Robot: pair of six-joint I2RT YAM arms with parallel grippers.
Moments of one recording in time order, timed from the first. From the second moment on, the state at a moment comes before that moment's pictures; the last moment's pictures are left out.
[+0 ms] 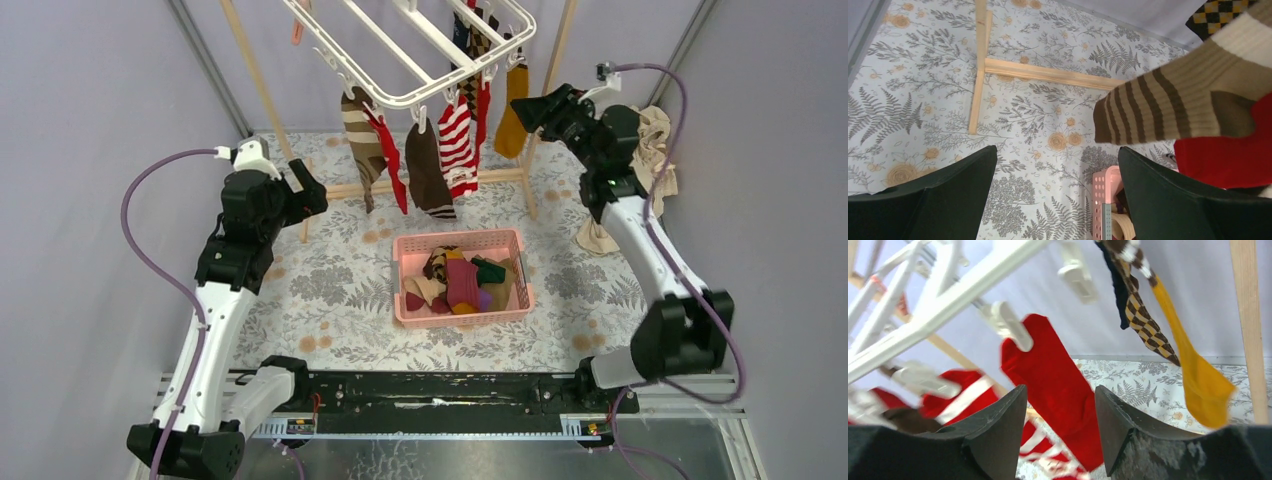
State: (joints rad) left arm -0.12 0.94 1.11 -0.56 -0.09 -0.39; right arm 0.14 1.50 1.27 0.34 -0.39 0.67
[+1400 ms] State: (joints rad) left arm -0.30 1.23 0.92 0.42 0.38 -0.36; right arm 0.48 1.12 1.09 -0.07 -0.56 0.49
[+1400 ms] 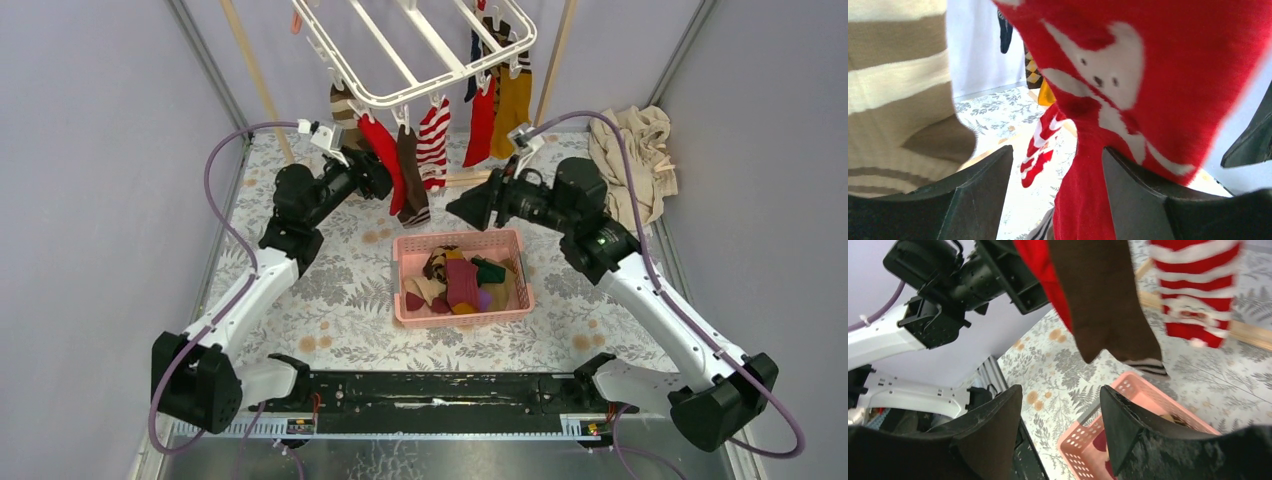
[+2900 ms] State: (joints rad) left arm -0.40 1.10 0.66 0.52 0.26 -0.35; right arm 0.96 1.74 1.79 -0.20 0.30 0.20
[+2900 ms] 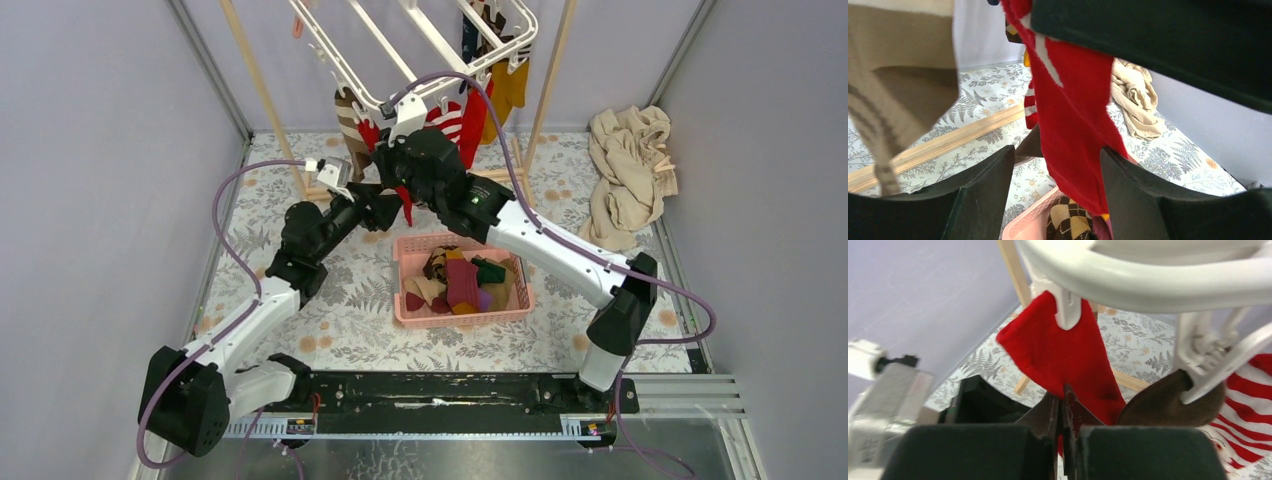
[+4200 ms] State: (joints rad) left arm -0.40 0.91 0.46 0.73 0.41 -0.61; right arm 0.56 1.35 1.42 -0.01 -0.57 0.73
